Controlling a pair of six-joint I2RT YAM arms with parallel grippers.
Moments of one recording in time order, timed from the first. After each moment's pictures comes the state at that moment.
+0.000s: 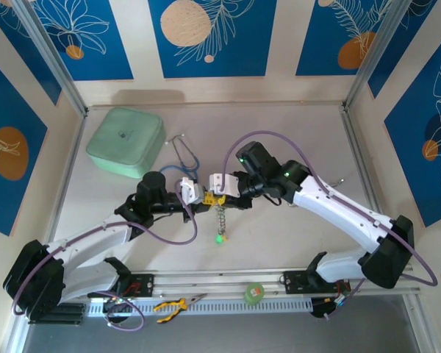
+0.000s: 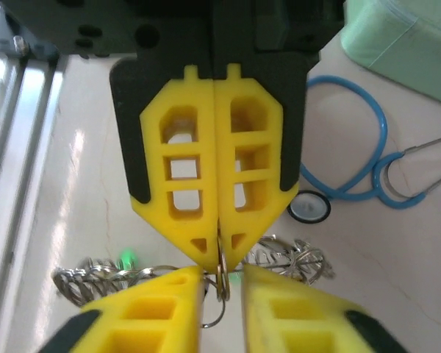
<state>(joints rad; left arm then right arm) -0.68 1.10 0.54 0.32 0.70 0.28 0.79 1.29 1.18 -0.77 -0.41 -0.73</state>
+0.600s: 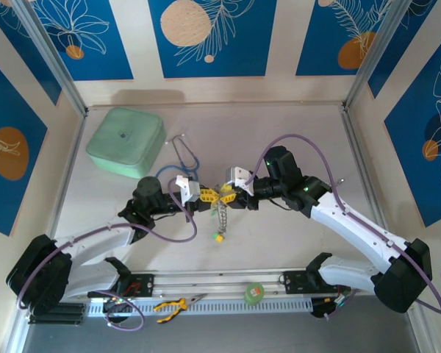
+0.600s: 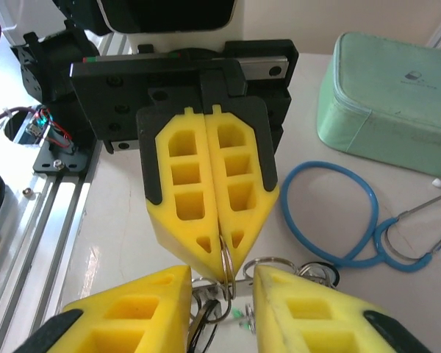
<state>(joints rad) -0.68 1.15 0.46 0.65 0.74 0.08 0.66 1.12 0.92 -0.40 -0.70 -0.54</state>
